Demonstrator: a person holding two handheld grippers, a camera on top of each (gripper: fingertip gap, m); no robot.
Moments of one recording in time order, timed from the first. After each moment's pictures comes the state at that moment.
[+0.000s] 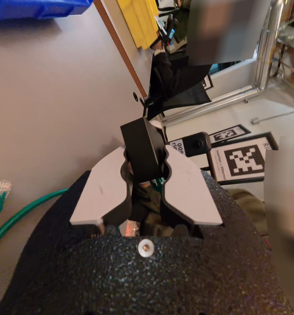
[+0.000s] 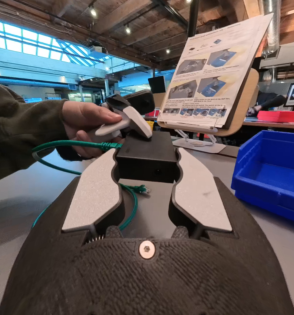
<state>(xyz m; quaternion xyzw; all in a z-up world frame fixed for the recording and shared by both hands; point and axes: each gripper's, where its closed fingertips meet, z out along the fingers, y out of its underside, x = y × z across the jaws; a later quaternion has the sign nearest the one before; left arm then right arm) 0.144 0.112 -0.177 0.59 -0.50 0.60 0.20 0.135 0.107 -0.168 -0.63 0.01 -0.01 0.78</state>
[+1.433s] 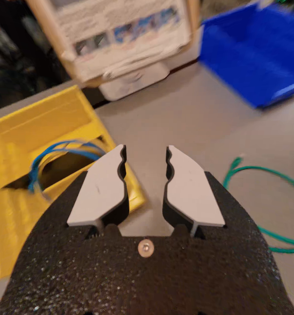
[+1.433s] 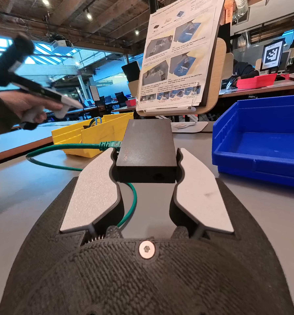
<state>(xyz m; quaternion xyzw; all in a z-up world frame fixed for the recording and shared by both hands) 0.036 0.411 -0.140 0.71 -0.53 0.24 -0.39 0.169 0.103 -0.179 -0.65 0.12 0.00 0.75</state>
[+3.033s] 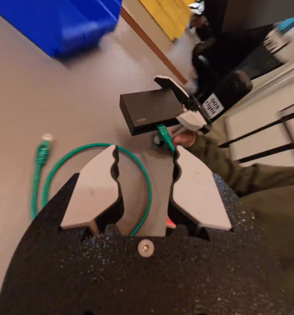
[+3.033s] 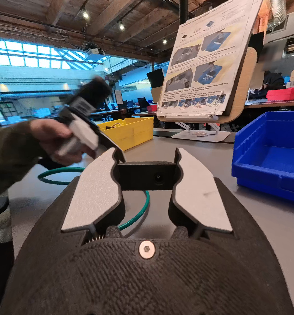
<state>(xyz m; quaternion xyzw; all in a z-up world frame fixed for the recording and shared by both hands) 0.098 0.140 -0.199 0.57 -0.60 0.56 0.03 0.149 0.101 -0.172 -0.64 0.05 0.04 0.77</state>
